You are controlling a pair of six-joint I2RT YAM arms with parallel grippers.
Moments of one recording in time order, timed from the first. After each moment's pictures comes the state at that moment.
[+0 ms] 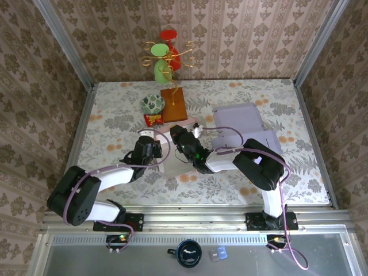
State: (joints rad) left arm -0.59 1.37 0.45 0.34 -0.26 -0.39; right arm 0.89 1.96 0.99 0.77 0.45 1.56
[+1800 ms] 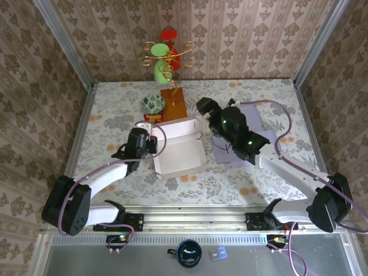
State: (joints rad) left arm -0.49 1.25 0.55 0.10 -0.12 -0.25; right arm 0.62 1.27 1.00 -0.01 0.18 1.25
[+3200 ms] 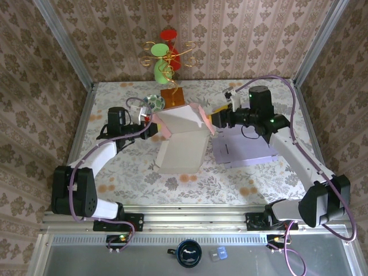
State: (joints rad) left arm -0.17 1.40 0.81 -0.01 0.86 -0.23; right arm 0.27 1.33 1.17 -0.36 -0.69 0.07
